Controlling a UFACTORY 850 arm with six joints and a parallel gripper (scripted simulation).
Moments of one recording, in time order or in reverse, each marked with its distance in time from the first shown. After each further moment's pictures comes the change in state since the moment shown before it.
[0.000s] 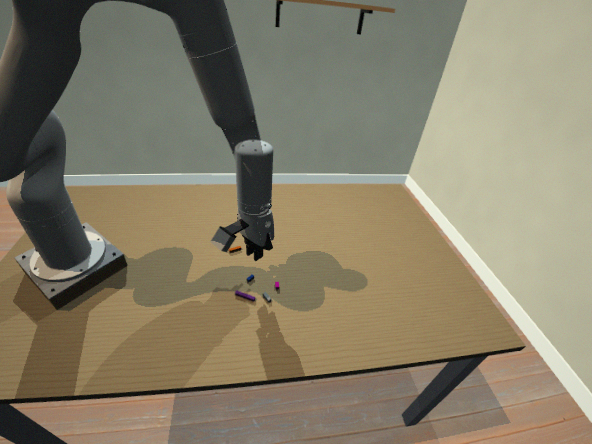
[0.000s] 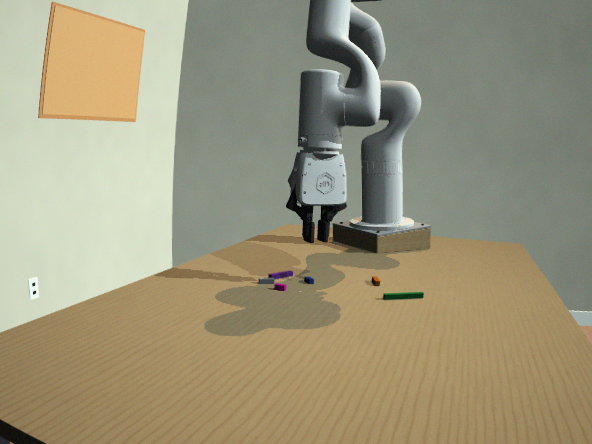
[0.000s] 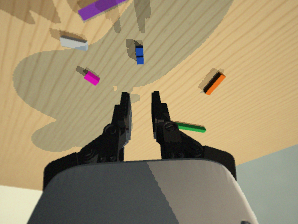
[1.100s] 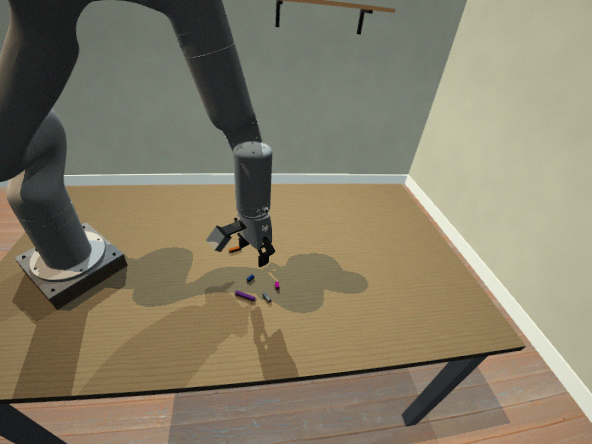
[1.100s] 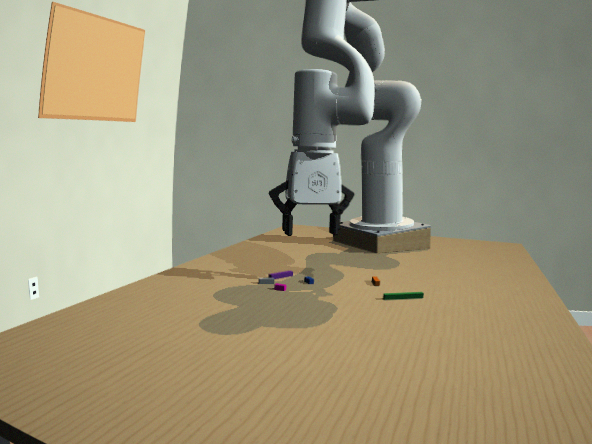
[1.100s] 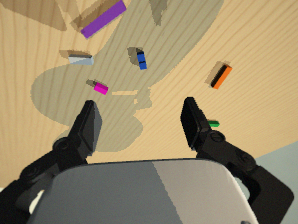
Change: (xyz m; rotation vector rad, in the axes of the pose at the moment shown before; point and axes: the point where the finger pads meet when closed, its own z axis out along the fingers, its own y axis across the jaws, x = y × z) arm 0.010 -0.005 -0.001 -0.009 -0.005 0.154
